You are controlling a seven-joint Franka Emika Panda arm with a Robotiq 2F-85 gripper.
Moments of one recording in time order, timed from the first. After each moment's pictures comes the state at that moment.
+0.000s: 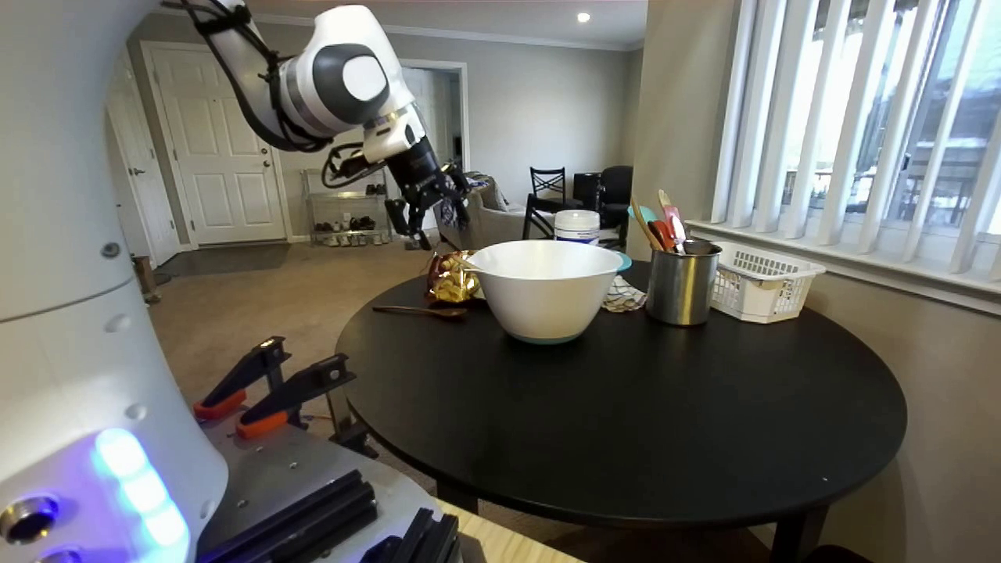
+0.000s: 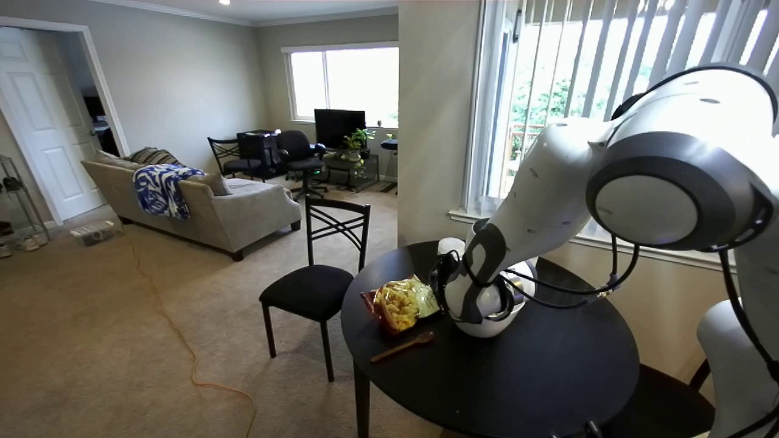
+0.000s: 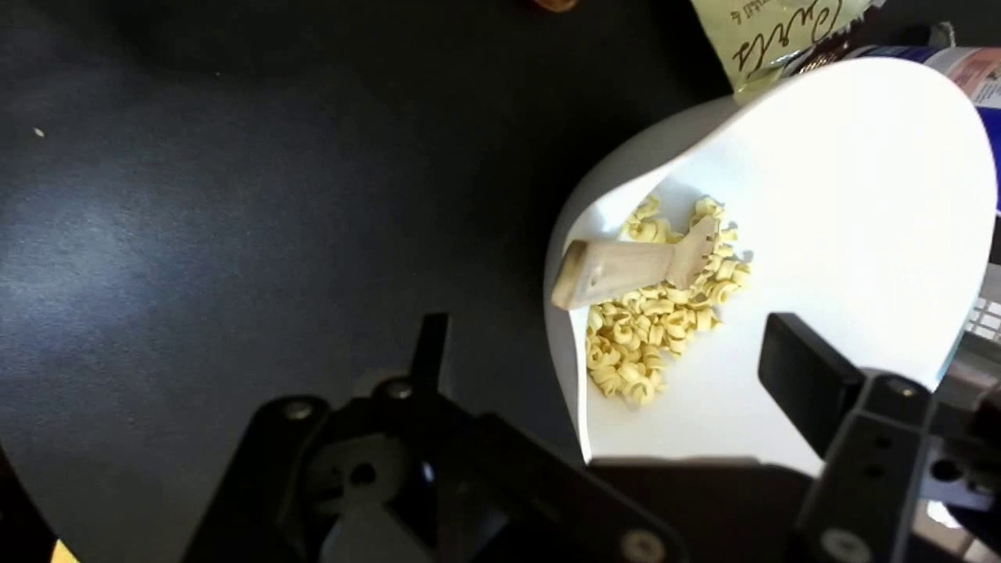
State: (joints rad) arm 1.29 0.51 -0.90 -2.47 0.47 3.06 2.00
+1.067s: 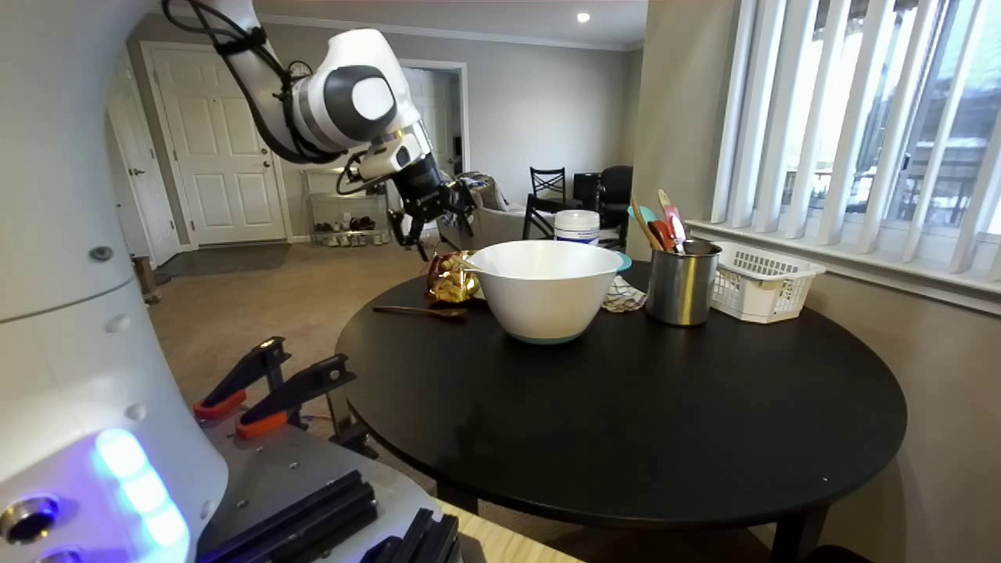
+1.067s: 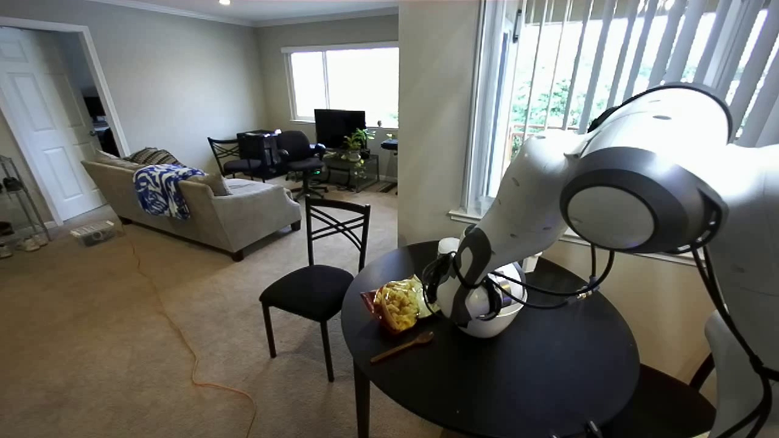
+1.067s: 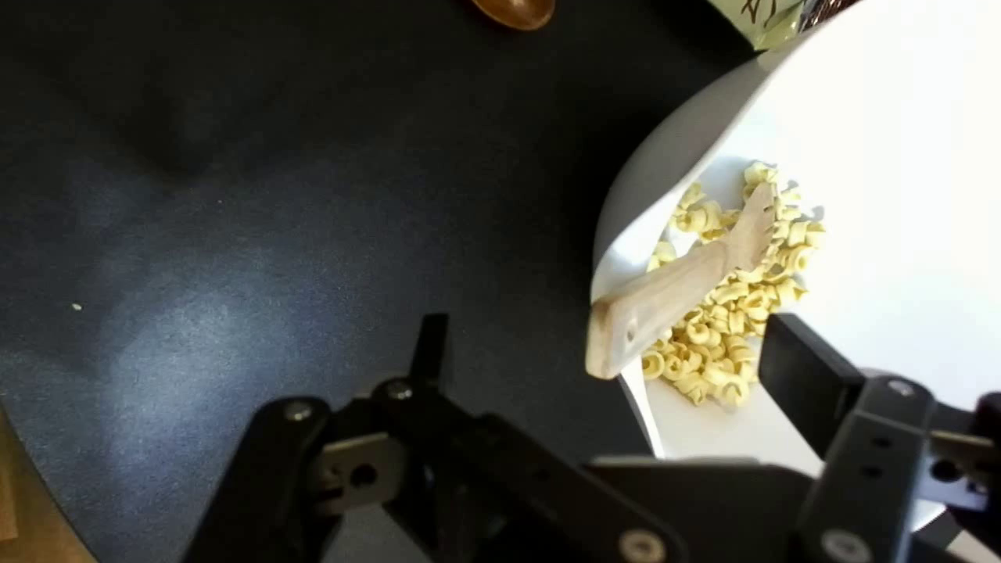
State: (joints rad) arm 1.15 0.57 -0.76 -2.39 0.50 3.03 2.26
